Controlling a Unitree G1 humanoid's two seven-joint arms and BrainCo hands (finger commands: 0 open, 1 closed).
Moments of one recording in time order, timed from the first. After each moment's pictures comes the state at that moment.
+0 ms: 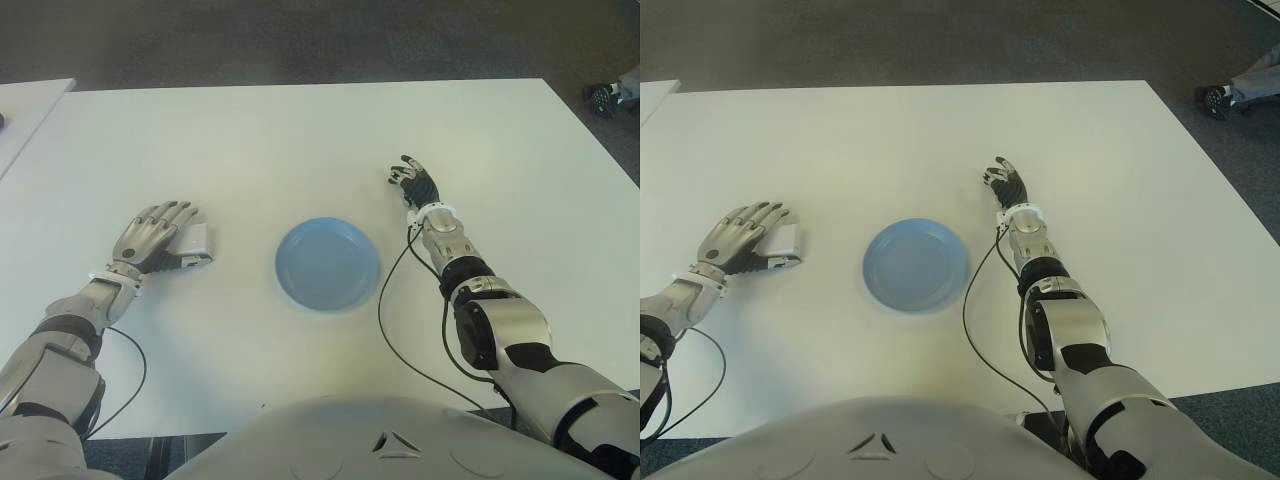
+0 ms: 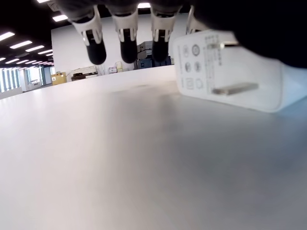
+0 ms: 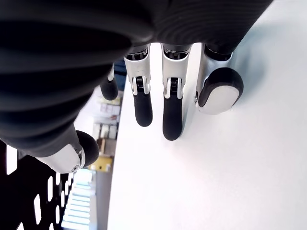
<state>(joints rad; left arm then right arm) -0.33 0.78 -0.48 1.16 0.97 -0.54 0.83 -0.66 -0.12 -0.07 1.13 -0.07 -0.16 -0.01</state>
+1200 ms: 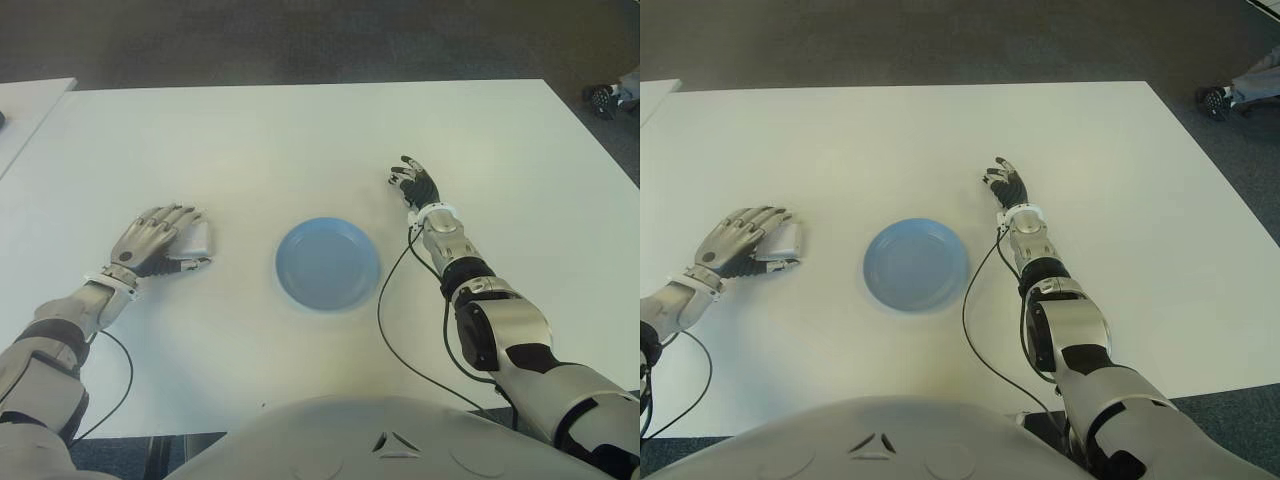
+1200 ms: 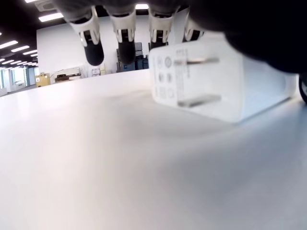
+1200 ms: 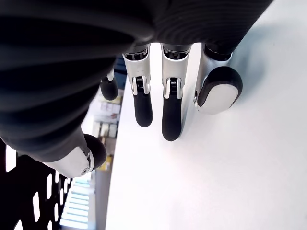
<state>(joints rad) -0.30 0.85 -0.53 1.06 0.94 -0.59 0.85 -0.66 -0.13 -0.05 1.13 -0.08 -0.16 -0.01</state>
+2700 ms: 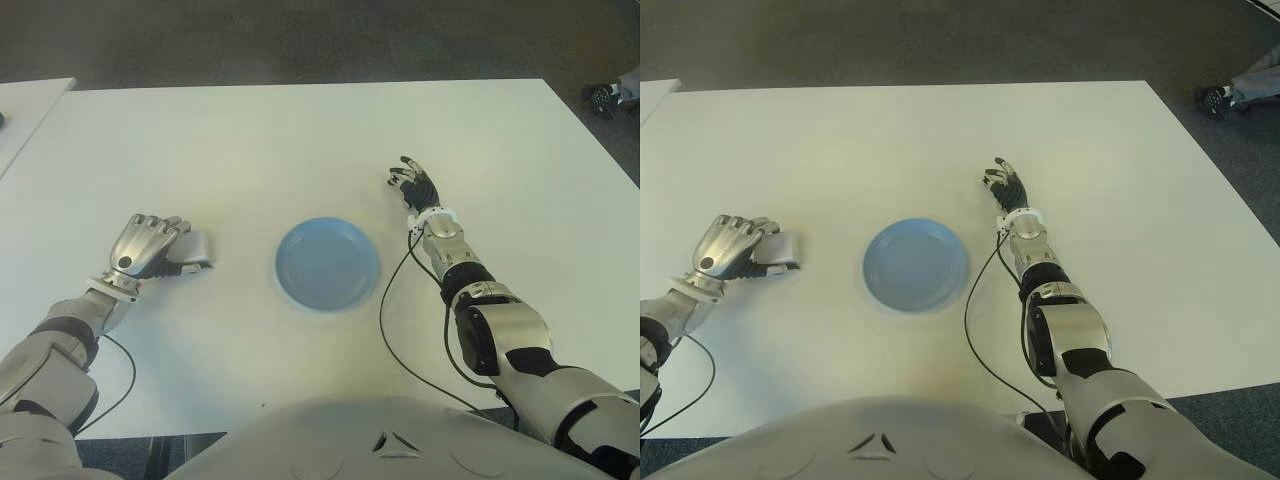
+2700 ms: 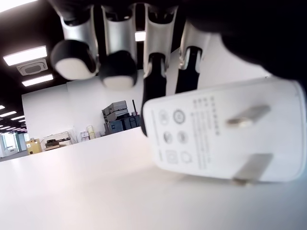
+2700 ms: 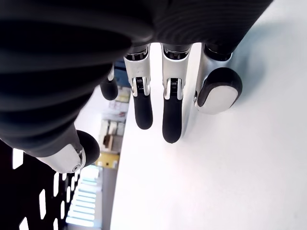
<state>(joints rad) -0.35 0.82 -0.70 1.16 1.02 -0.49 1.27 -0.63 -0.13 -0.04 1.13 -0.08 -0.24 -0.01</state>
